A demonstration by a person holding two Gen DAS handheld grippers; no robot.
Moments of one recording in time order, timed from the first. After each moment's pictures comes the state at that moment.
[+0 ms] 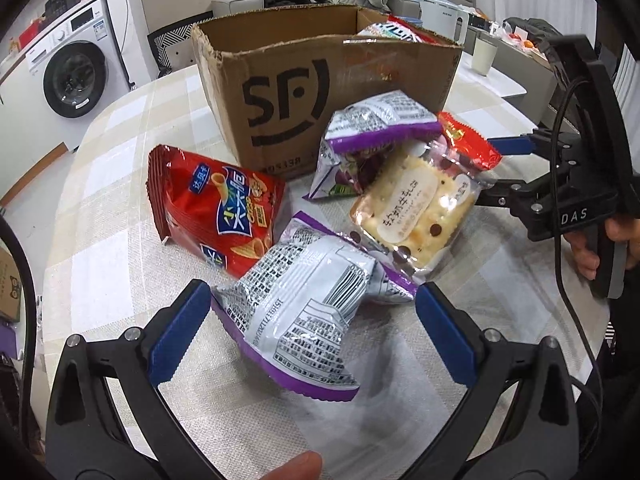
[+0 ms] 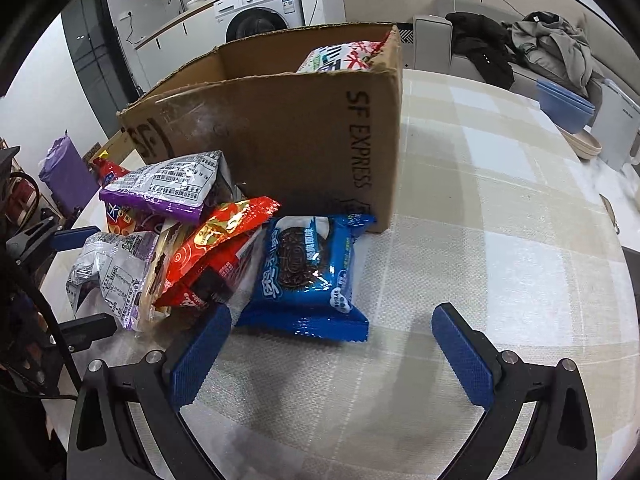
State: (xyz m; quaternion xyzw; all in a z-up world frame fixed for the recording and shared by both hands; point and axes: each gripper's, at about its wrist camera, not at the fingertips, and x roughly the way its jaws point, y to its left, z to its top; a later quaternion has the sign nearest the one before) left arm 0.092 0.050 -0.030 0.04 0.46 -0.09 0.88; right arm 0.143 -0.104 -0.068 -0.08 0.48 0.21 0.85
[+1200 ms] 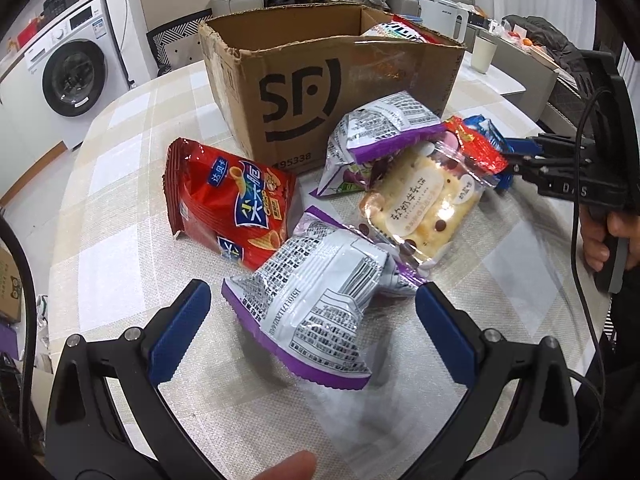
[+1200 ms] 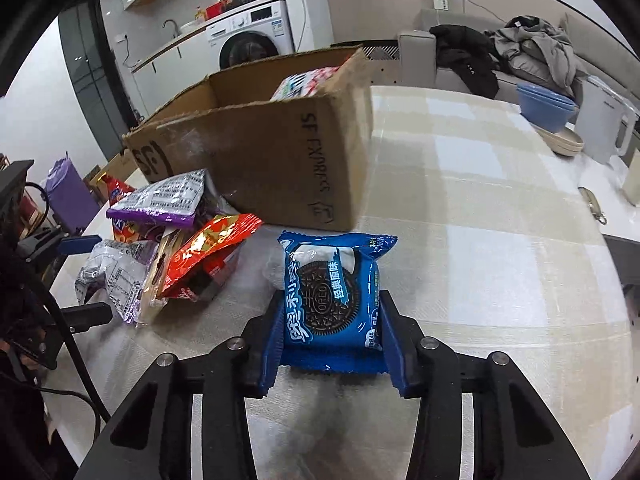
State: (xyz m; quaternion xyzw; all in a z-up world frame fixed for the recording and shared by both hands) left arm 0.084 0.061 -0.033 0.04 0.46 -0.09 0.88; right arm 0.127 -0.131 -0.055 -0.05 0.44 0.19 0.87
